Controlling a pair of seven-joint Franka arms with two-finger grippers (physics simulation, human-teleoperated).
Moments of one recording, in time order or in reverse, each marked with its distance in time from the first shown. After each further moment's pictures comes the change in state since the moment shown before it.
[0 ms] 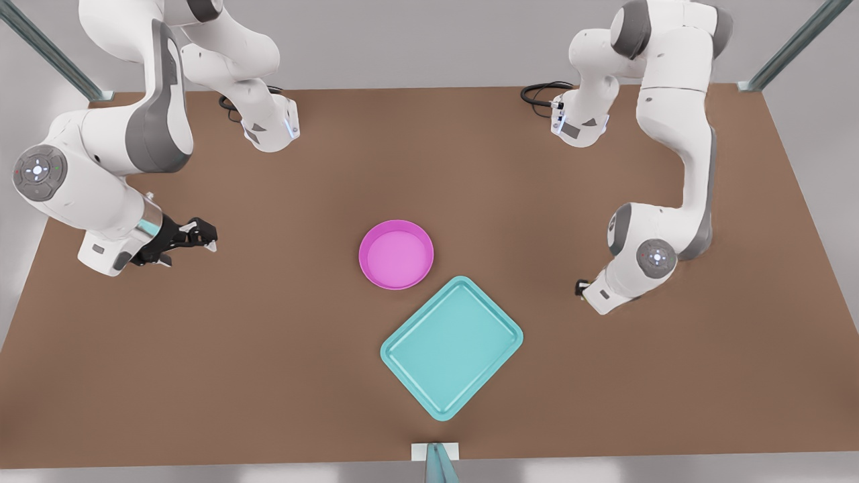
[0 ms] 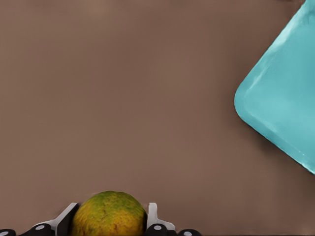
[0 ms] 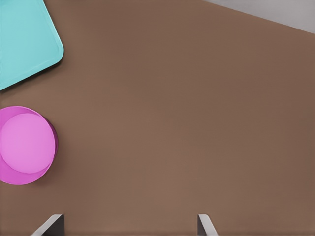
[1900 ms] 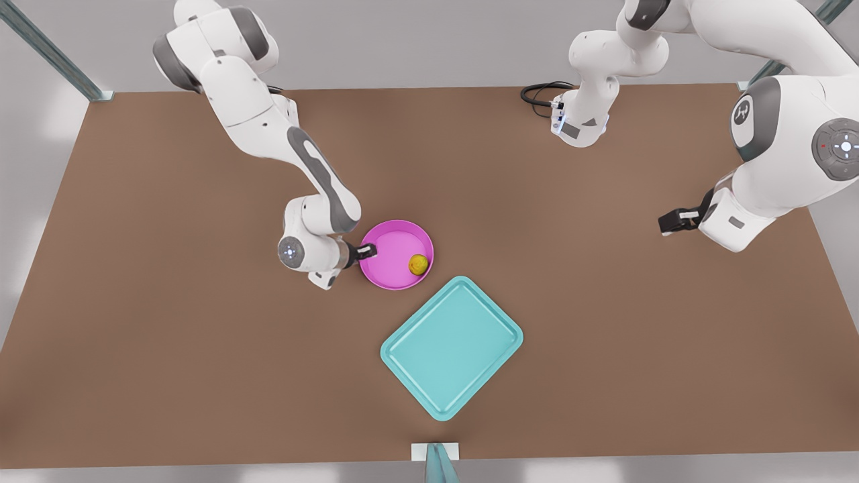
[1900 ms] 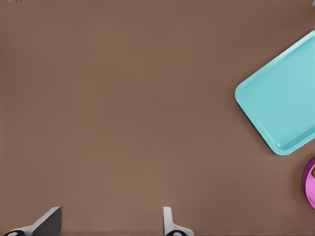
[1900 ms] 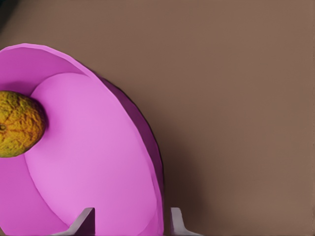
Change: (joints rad) left arm 0.182 -0.212 0.028 0.467 0.013 -0.782 -0.104; right arm 0.230 0.351 0.193 -0.540 0.528 0.732 0.065
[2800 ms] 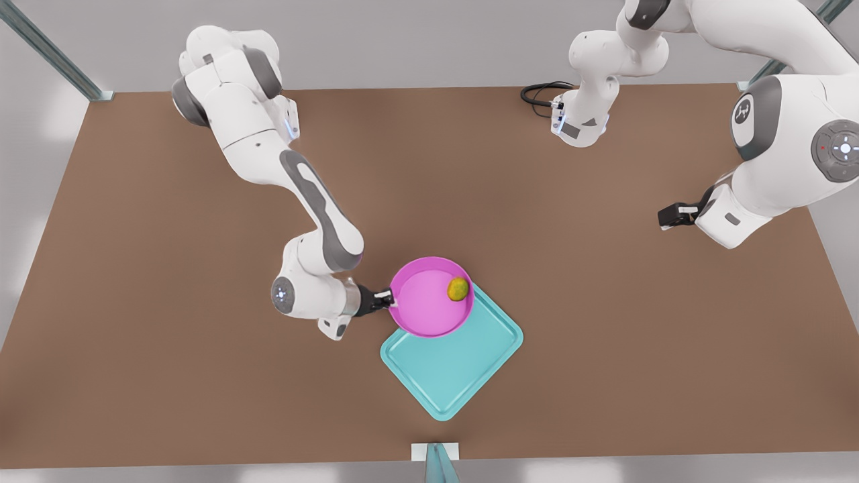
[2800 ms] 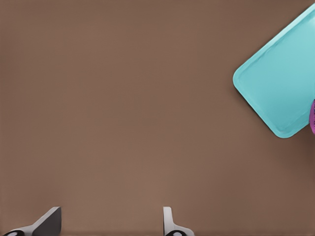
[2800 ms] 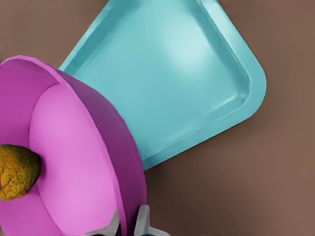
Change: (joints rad) left arm 0.001 -0.001 0.000 -0.001 0.002 -0.029 0.076; right arm -0.025 0.296 0.003 0.709 0.079 -0.193 0.024
